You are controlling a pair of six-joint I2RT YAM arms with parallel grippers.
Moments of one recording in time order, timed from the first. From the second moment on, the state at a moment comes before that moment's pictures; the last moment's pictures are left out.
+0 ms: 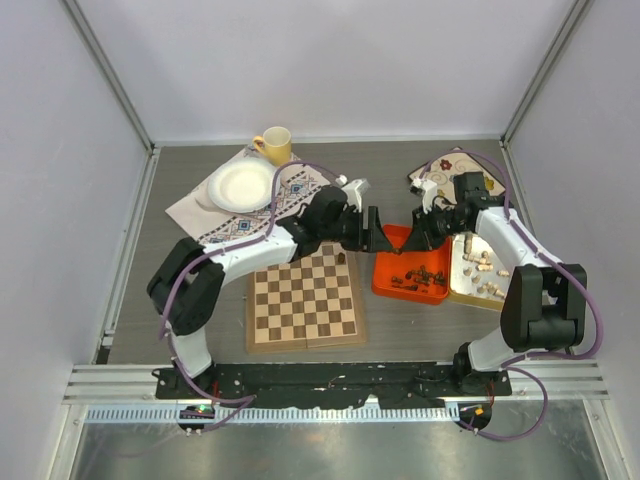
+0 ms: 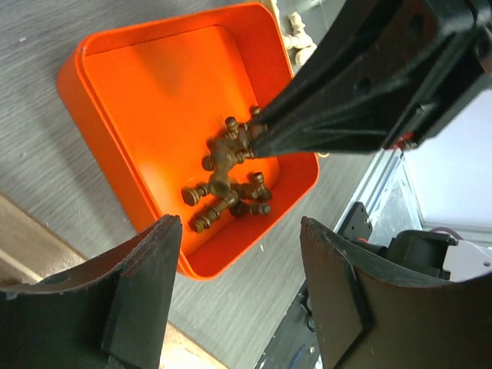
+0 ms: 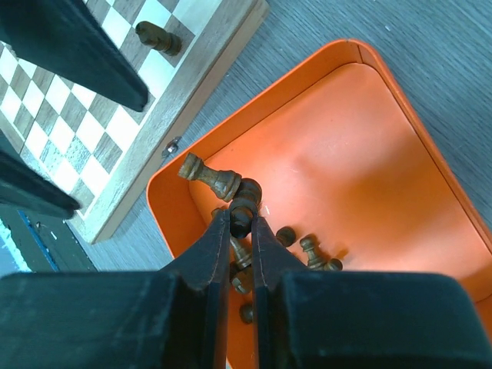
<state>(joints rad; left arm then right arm) -0.81 1.78 1.22 0.07 0.37 -0.68 0.02 1.51 1.07 -0.71 -0.76 -0.47</state>
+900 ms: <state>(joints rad) -0.87 1.87 1.26 0.10 0.23 -0.65 -0.06 1.51 1.08 -0.74 -0.89 -0.44</state>
